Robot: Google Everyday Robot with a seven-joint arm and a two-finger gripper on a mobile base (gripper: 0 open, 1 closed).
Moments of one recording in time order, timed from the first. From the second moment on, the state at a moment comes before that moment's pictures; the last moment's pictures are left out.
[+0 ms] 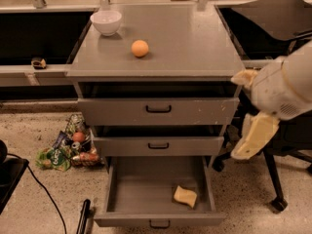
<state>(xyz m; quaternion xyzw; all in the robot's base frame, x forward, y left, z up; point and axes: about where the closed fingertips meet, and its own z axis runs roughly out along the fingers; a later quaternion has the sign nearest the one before) 0.438 -0.170 0.900 -0.64 0.73 0.03 0.25</state>
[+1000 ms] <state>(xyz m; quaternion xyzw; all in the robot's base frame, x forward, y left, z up) 0.445 -0.148 0.787 -0.62 0.72 0.13 0.29</state>
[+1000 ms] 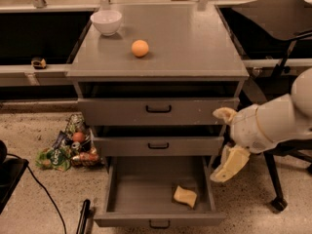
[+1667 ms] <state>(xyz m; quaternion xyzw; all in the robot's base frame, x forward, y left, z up) 0.447 -0.145 0.634 -0.60 0.74 0.17 0.27</state>
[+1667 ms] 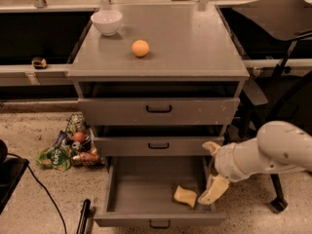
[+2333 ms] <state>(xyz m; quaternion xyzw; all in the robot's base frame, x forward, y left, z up) 0.455 -0.137 0.565 -0.58 0.75 0.17 0.27</state>
